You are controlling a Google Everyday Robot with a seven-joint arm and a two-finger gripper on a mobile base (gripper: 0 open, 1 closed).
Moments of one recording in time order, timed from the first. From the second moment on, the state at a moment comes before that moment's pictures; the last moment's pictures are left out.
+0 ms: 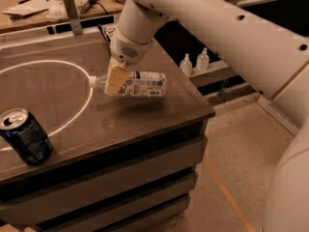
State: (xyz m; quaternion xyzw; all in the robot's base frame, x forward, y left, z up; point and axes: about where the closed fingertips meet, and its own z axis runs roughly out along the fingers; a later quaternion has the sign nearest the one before) arm 0.586 0.105 0.893 -0.70 0.67 0.13 0.20
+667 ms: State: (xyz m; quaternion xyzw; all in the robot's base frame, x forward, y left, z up) arm 0.557 0.122 1.000 -0.70 0.58 0.25 0.35
